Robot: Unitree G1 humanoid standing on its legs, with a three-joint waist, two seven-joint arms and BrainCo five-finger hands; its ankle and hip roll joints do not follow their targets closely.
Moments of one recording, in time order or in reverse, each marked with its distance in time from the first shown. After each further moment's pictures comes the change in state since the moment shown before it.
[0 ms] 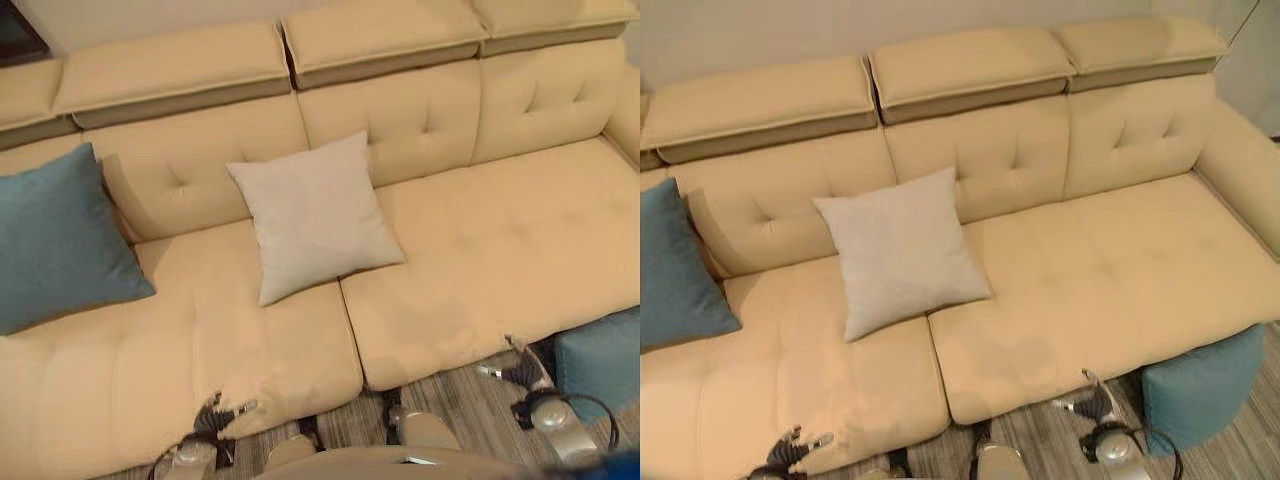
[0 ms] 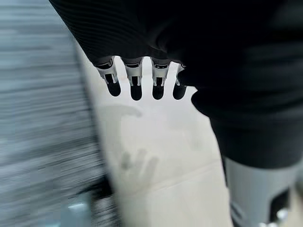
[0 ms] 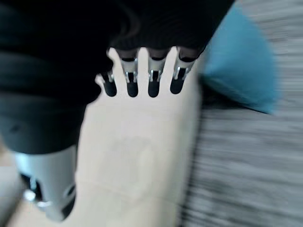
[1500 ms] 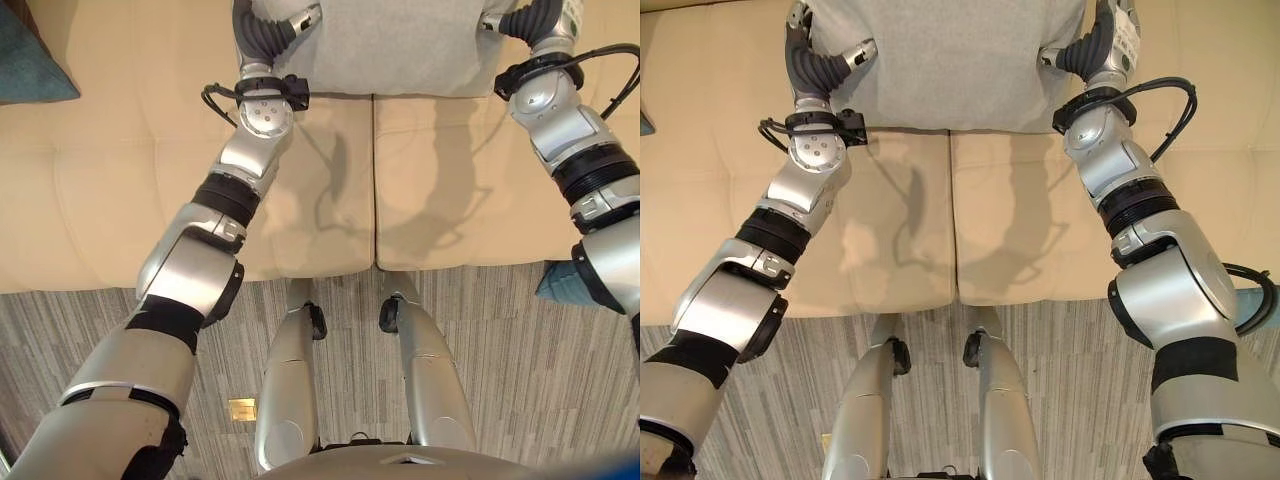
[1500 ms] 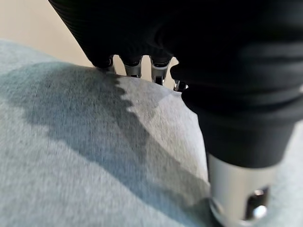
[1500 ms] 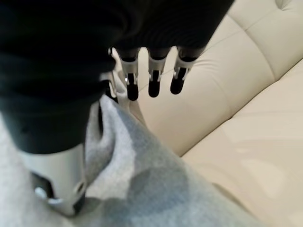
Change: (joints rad) left arm -1.325 0.129 -0.343 -0.415 -0.317 -0.127 0.448; right arm -1.458 -0.221 0.433 -0.024 0.169 0.079 -0.378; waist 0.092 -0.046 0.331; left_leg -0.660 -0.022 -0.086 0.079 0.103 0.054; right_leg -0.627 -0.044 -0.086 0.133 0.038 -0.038
